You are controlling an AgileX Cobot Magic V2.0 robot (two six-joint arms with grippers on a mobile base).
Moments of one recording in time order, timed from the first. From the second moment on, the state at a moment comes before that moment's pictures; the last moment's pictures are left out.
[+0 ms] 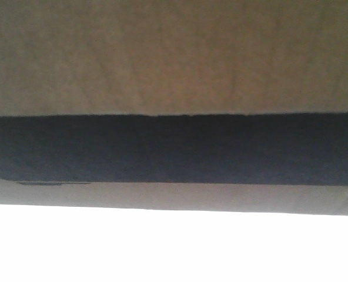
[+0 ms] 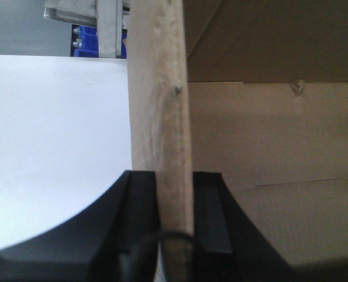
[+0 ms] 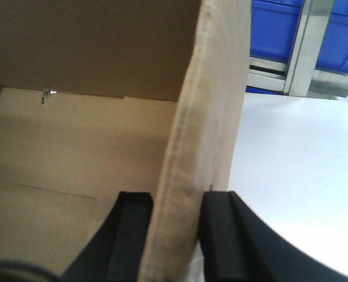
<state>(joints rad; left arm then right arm) -0.80 0.59 -1.00 0.40 0.86 -0.54 0.02 0.37 -1.02 0.15 1.01 -0.01</state>
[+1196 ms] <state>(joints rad) -0.80 0.59 -1.00 0.40 0.86 -0.54 0.02 0.37 -1.02 0.15 1.01 -0.01</state>
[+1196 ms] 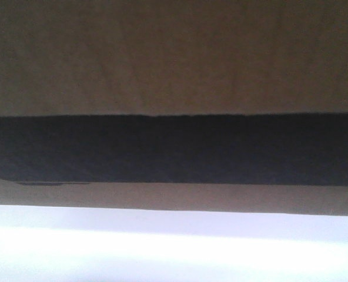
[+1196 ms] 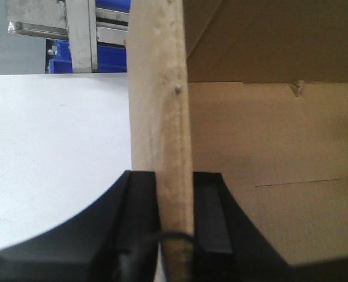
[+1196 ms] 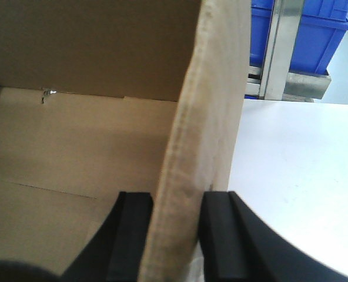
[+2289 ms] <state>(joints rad) -0.80 0.85 -1.29 0.53 1.09 -0.55 0.02 0.71 -1.16 0.17 1.06 -0.05</state>
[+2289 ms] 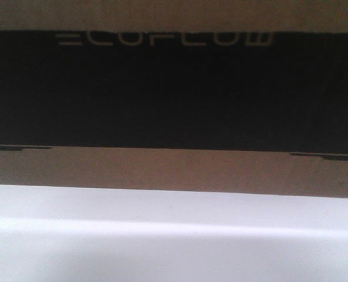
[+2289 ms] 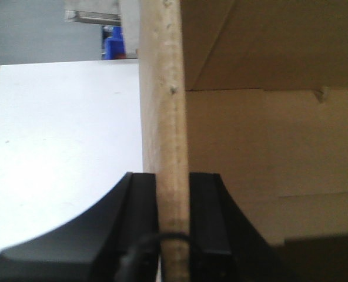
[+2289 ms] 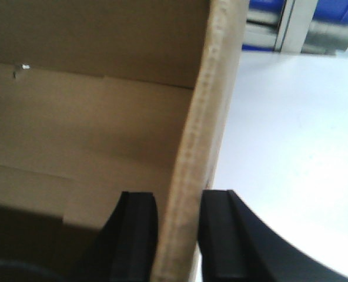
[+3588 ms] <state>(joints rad) -0.27 1.45 -1.31 0.05 0.86 -0.26 0.02 1.35 -1.21 0.18 0.98 -0.11</state>
